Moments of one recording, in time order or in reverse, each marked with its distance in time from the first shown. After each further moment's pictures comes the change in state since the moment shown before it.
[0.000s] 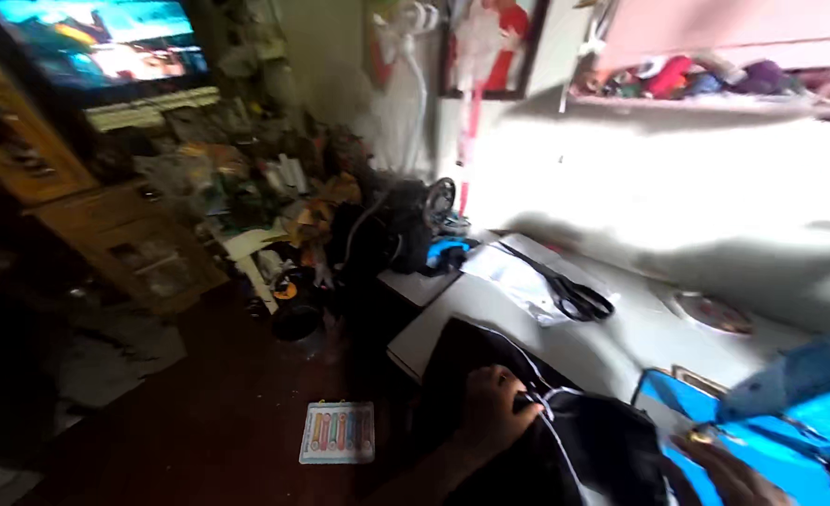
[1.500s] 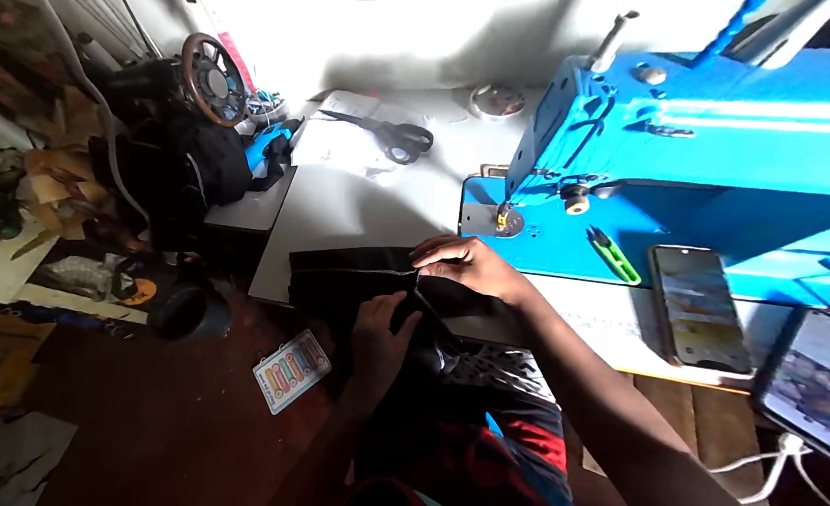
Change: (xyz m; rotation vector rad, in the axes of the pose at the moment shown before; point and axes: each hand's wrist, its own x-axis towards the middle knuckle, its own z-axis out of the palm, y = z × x) left_hand -0.066 0.032 -0.012 -0.128 -0.103 0.049; right_hand 0.038 0.003 0.055 0.754 -0.325 -0.354
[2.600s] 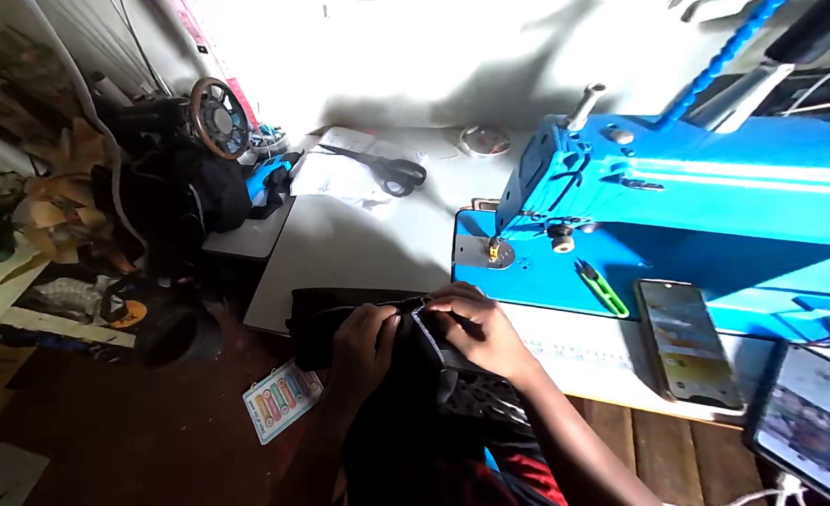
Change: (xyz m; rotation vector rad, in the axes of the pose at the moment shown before) left_hand 0.038 -0.009 -0.022 0.010 0.132 0.372; right_hand -0.029 -0.051 0.026 -0.215 0.284 0.053
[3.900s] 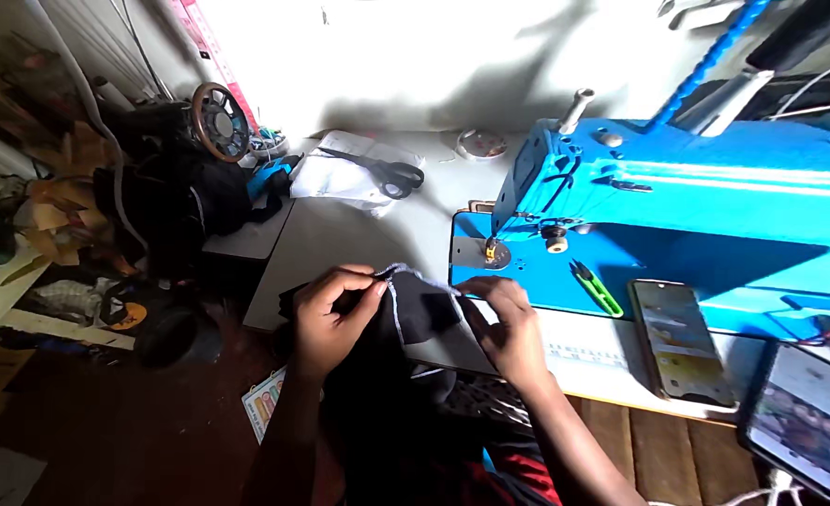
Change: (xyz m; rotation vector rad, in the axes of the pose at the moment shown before) left_hand 0.058 0.004 -0.044 -0.426 0.145 0.135; right_hand -0.013 -0.007 -0.012 -0.335 0.324 -0.035
